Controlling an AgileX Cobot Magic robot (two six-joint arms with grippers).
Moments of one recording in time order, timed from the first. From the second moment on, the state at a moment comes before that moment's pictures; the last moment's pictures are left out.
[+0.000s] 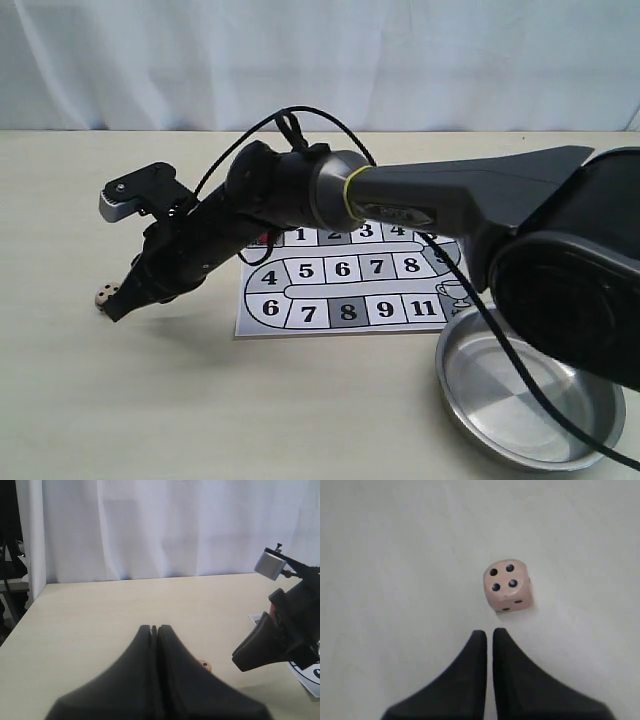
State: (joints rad) left arm -0.06 0.00 0.00 -0.04 0.21 0.08; right arm 0.76 2.35 -1.79 0.80 0.61 -0.80
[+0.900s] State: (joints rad) left arm -0.06 0.00 0.00 -0.04 0.21 0.08; right arm 0.76 2.25 -1.80 0.43 0.68 -0.47
